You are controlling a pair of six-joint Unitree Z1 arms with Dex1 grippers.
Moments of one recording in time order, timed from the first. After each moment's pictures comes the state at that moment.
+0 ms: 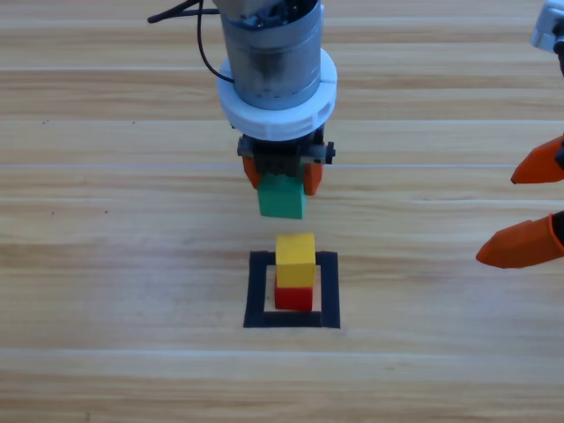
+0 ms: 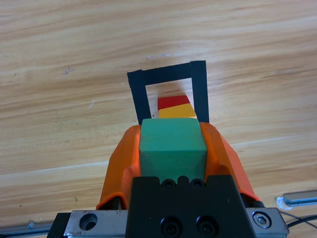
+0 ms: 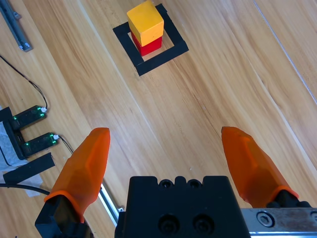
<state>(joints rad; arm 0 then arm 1) -0.88 2.24 -2.19 1.36 0.15 -0.80 0.79 1.43 -1.03 0.54 0.19 -0.23</state>
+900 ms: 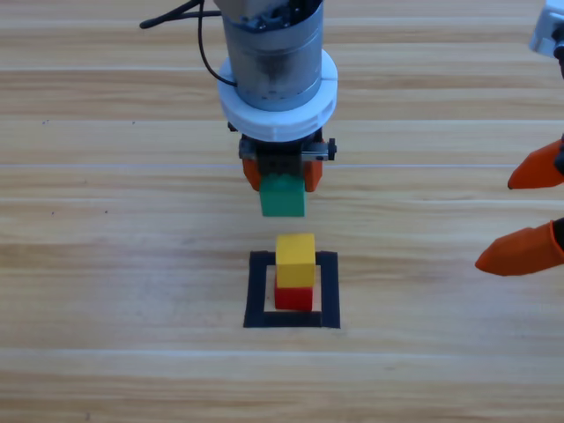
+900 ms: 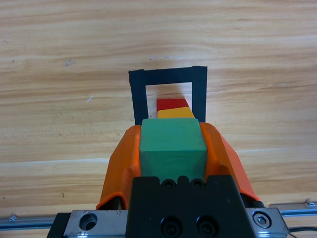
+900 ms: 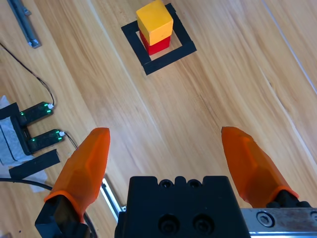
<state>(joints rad) -0.89 2.24 -2.19 1.36 0.17 -0.91 0.79 1.43 -1.03 0.54 0.21 -0.24</state>
